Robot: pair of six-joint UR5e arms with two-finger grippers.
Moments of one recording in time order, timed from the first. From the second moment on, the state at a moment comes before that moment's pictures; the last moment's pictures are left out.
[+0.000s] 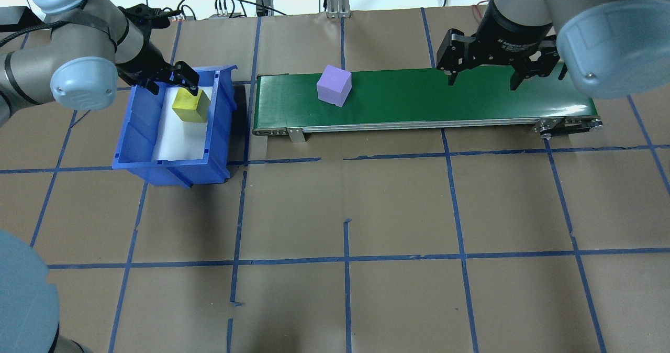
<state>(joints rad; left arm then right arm) -1.35 -1.96 -1.65 -0.99 1.48 0.33 1.59 -1.54 1.58 -1.73 -1.59 0.18</state>
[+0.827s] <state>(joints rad) -1.35 -2.08 -1.64 -0.86 1.47 0.34 1.26 -1.17 1.44 -1.84 -1.39 -0.09</state>
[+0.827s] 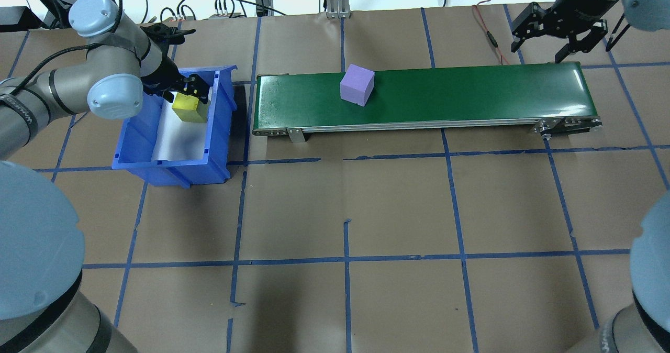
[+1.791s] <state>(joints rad) -1.51 -1.83 -1.61 -0.94 1.42 0.20 1.23 -1.12 1.49 -1.93 -1.33 -0.19</state>
